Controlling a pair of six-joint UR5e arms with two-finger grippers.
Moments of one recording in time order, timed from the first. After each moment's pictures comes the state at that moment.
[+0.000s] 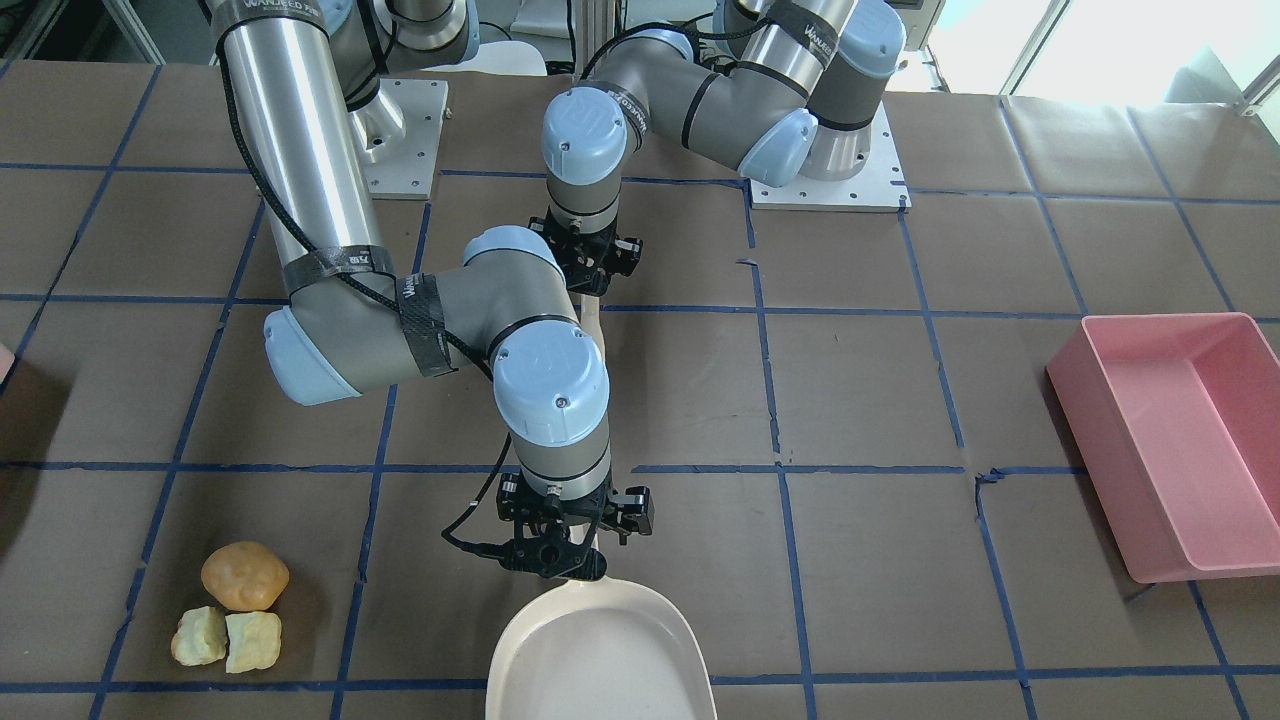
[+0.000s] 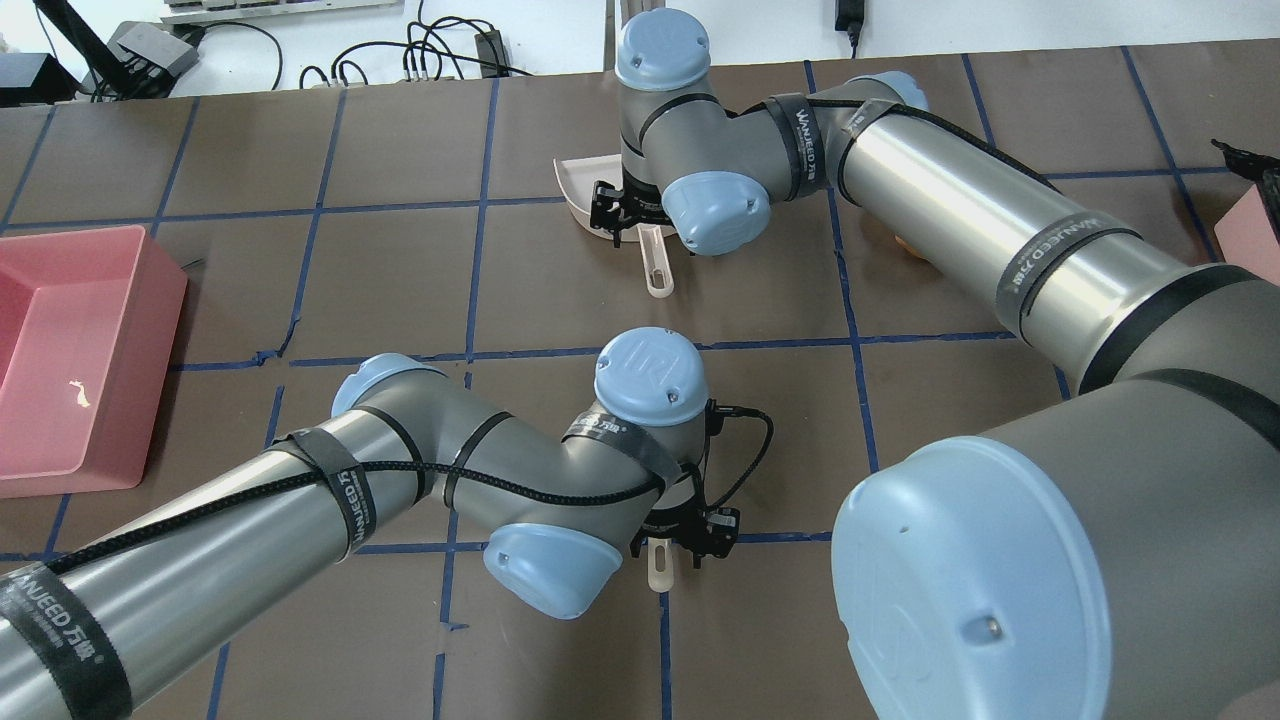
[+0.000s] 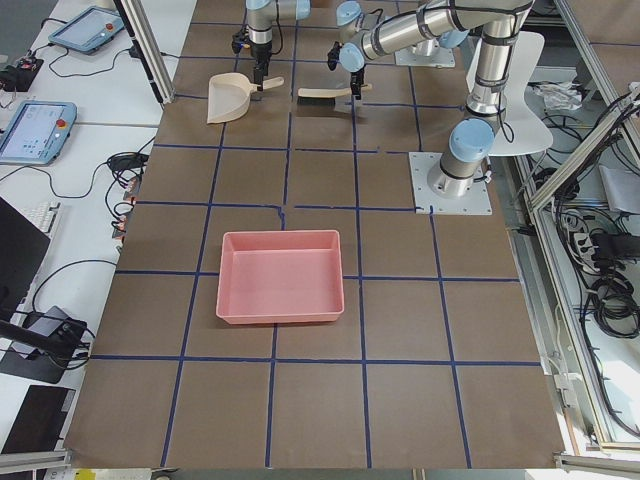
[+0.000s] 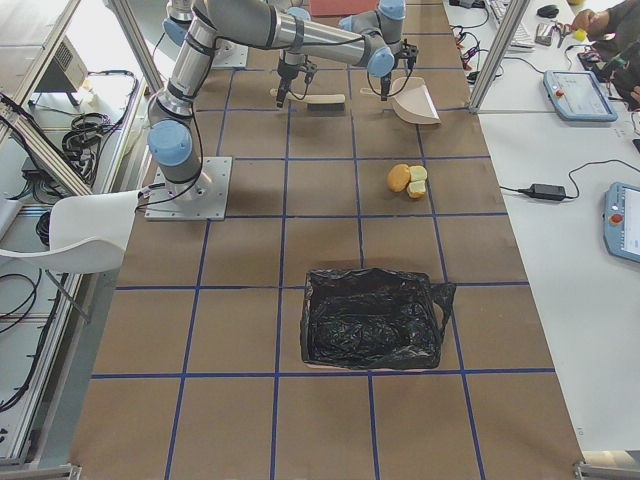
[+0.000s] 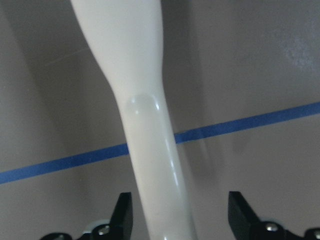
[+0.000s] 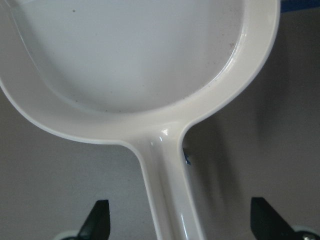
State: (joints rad) left arm -2.13 -1.80 -2.03 -1.06 1.45 -0.34; right arm 1.90 -0.91 1.35 -2.09 -1.54 0.48
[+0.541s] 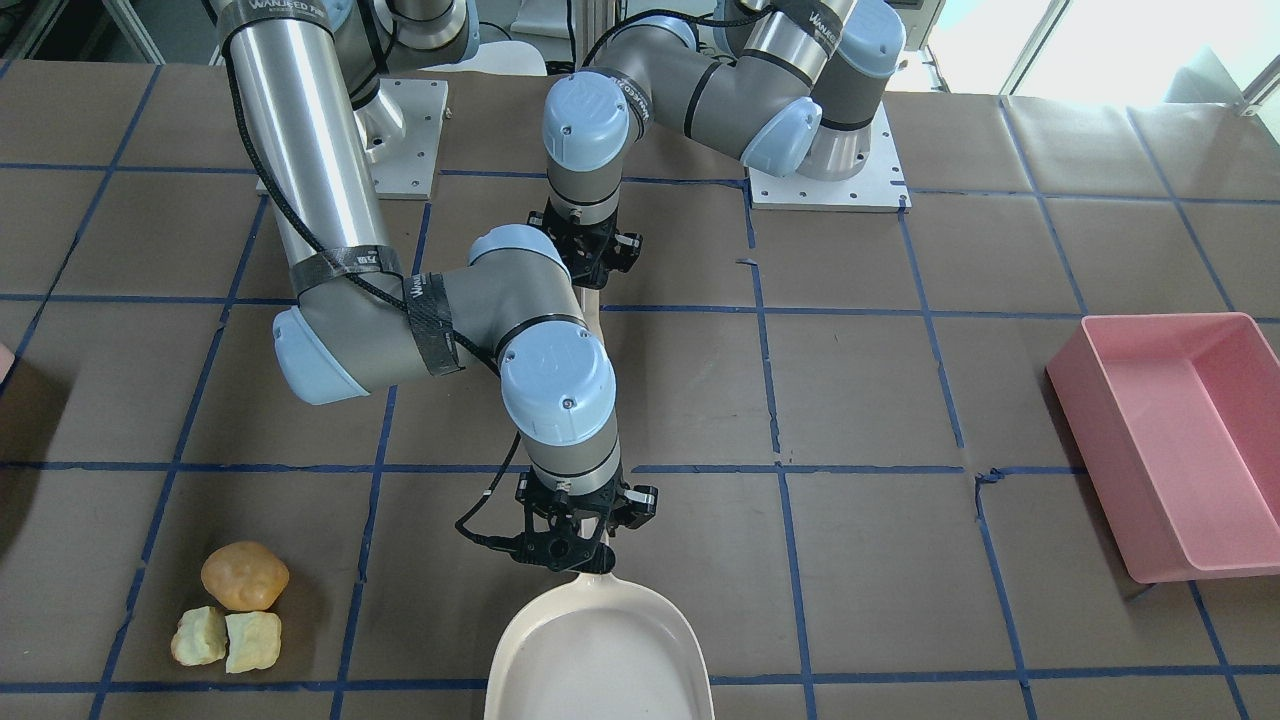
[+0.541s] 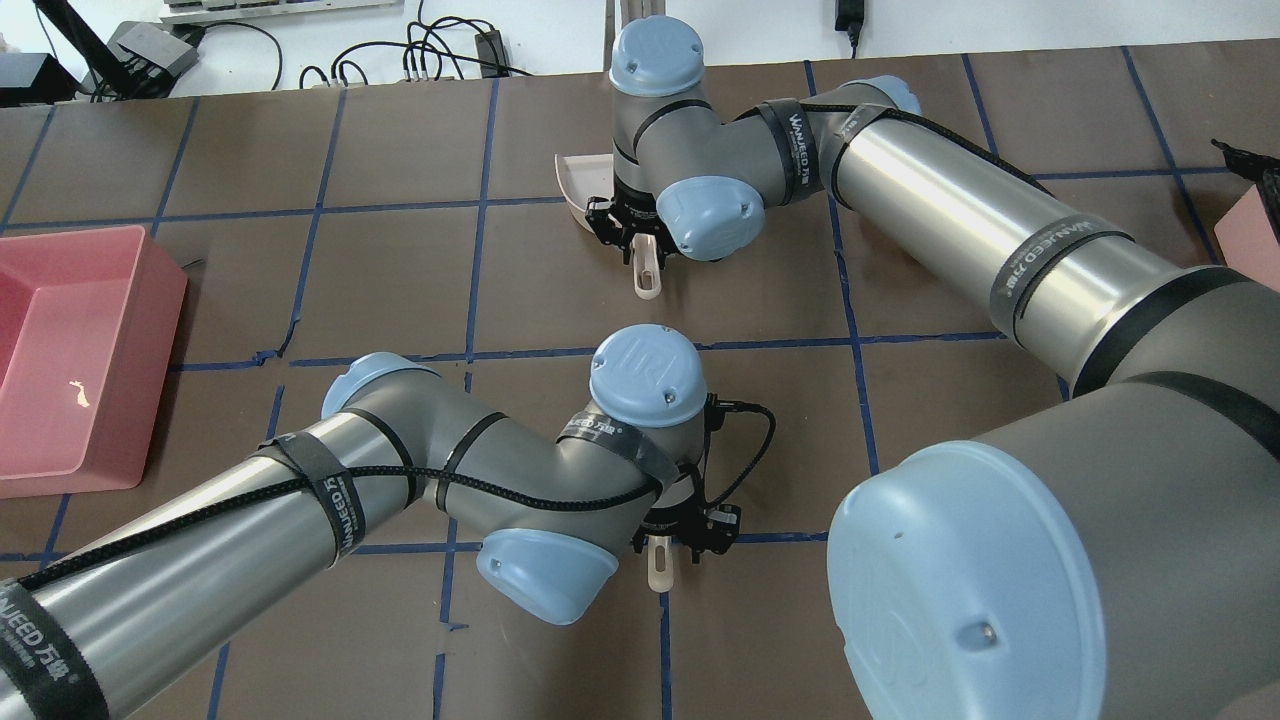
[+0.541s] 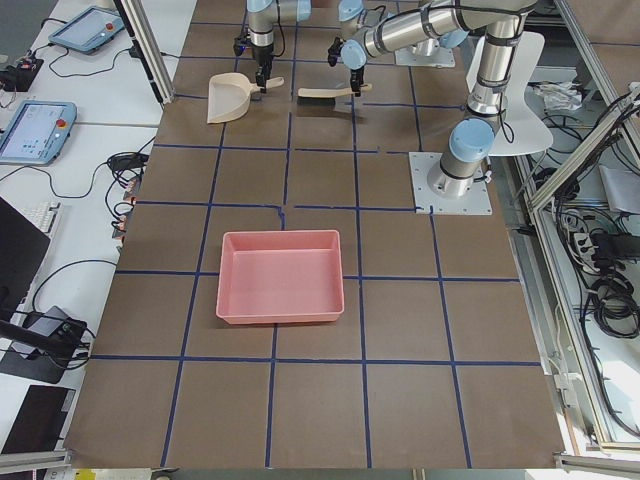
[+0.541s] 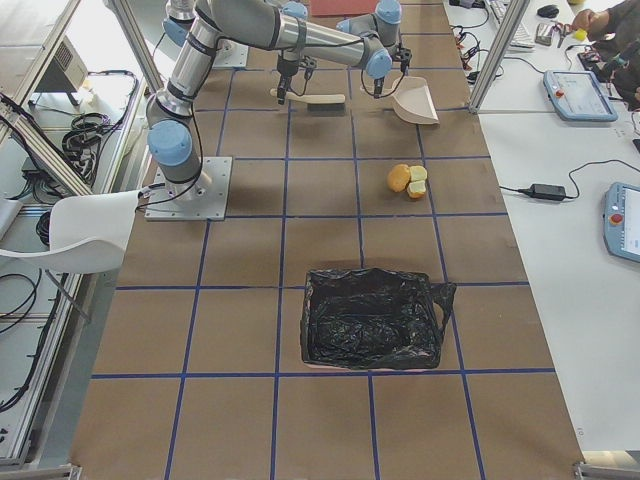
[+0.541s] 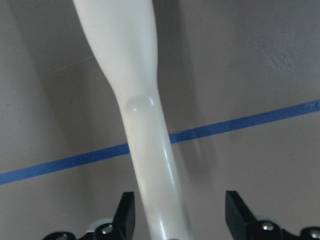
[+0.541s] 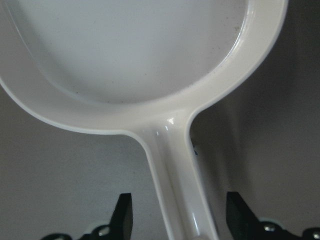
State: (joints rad) left arm -2.13 -1.79 -2.03 -1.06 1.45 -0.34; right arm 1.91 -0.91 1.35 -2.08 -1.49 0.50
